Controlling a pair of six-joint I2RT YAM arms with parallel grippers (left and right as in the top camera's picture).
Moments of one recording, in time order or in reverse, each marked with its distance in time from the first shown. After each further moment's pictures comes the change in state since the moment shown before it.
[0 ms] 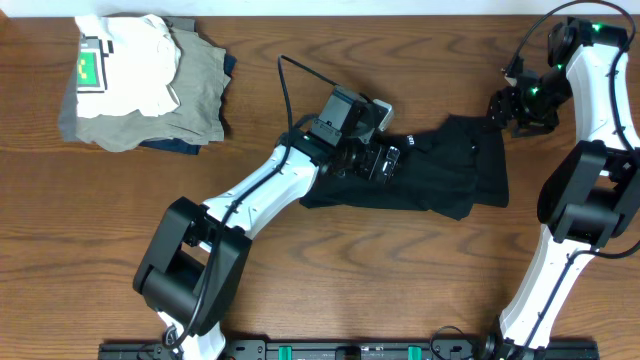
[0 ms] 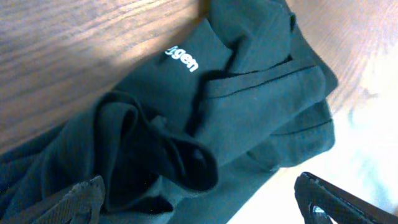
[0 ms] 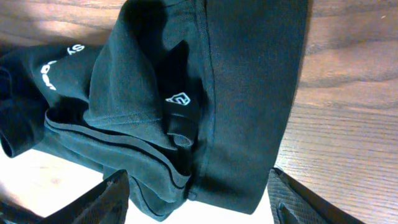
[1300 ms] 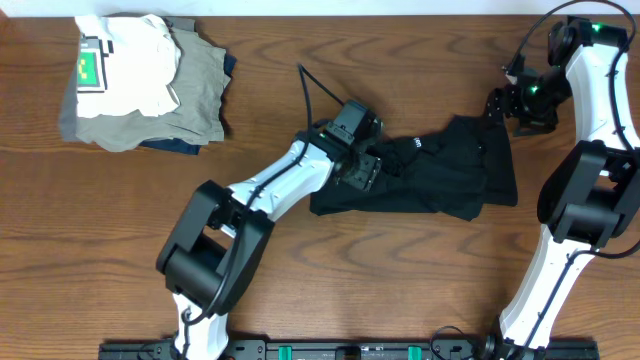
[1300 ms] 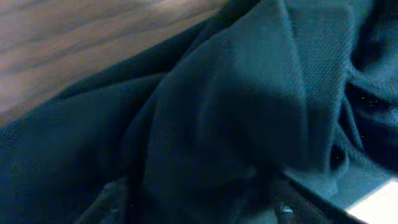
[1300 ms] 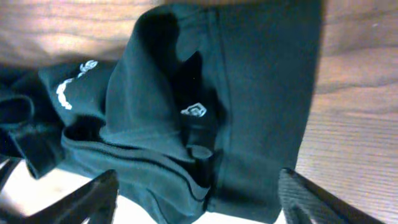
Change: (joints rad) left arm -0.026 0.106 0.062 -0.210 -0.281 0.006; right arm 0.000 0.000 -0.009 0.036 0.003 0.035
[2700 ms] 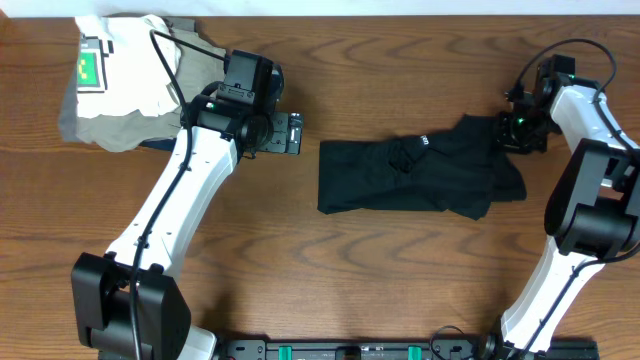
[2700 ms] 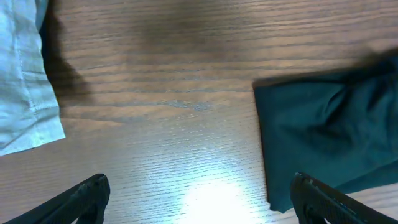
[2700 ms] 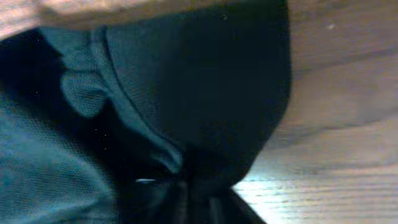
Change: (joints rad) left arm 0.326 -0.319 0.053 -0.328 -0.112 0.028; right arm -0.019 -0.092 -0.477 0.540 0.109 0.157
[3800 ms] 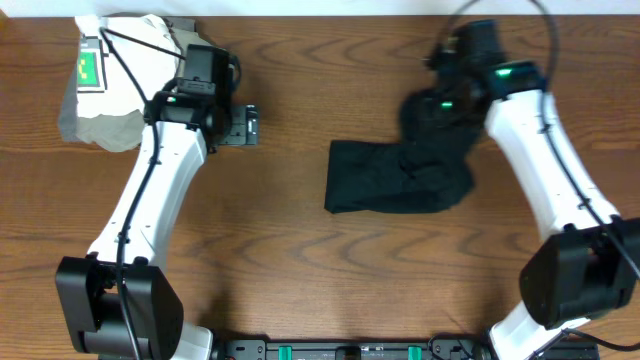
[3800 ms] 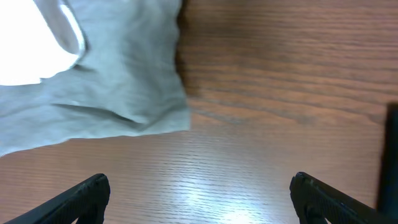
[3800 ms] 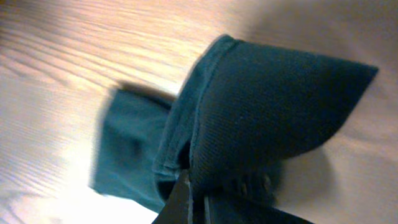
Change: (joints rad) left arm 0.174 0.000 0.000 -0.014 -0.151 0.051; right arm 0.497 -0.389 -0.013 0.007 -0.022 0.180
